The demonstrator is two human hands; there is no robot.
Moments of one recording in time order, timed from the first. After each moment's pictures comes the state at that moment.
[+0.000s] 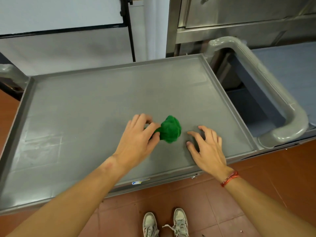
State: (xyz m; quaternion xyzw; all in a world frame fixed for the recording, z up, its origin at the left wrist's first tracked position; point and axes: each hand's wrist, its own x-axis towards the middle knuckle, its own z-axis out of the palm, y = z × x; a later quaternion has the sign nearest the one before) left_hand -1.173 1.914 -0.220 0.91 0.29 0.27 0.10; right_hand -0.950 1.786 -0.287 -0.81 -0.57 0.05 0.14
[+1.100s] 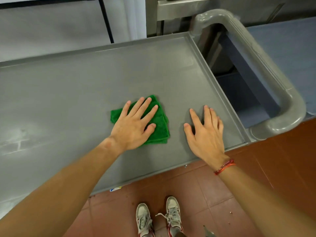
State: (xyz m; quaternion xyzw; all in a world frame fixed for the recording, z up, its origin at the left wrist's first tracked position) left_hand -1.109 1.968 -0.287 0.96 0.29 -0.02 0.02; right_hand -0.910 1.808 -0.296 -0.87 -0.49 0.00 0.09
